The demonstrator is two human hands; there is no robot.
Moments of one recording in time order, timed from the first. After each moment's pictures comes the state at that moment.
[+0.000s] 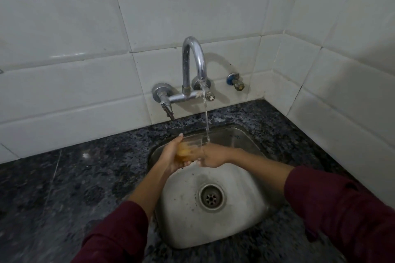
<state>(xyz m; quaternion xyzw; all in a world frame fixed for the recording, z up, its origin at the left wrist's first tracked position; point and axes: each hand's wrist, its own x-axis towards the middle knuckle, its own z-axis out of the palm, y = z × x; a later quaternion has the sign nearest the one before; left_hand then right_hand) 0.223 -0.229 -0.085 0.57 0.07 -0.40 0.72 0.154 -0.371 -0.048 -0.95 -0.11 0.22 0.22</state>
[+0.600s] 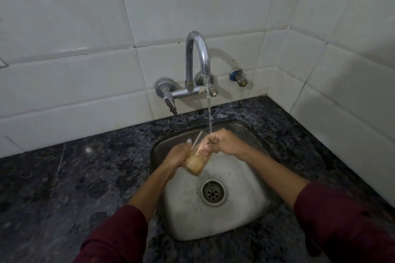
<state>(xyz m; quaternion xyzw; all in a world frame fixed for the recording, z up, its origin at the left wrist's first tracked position) 0.209 -0.227 -0.097 0.74 0.00 -0.33 0.58 0.132 -0.386 -0.045 -0.84 0.04 0.05 0.54</state>
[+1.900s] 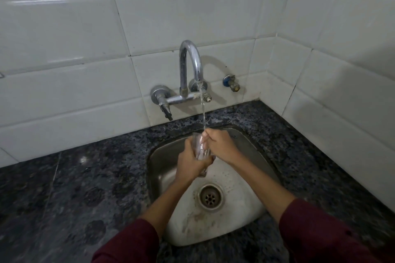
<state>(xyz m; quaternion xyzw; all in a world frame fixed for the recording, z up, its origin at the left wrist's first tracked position) 0.160 -0.245 -0.076 0.79 -0.20 -0.15 0.56 0.125 -0.365 -0.030 -0.88 0.10 -0.12 0.46</state>
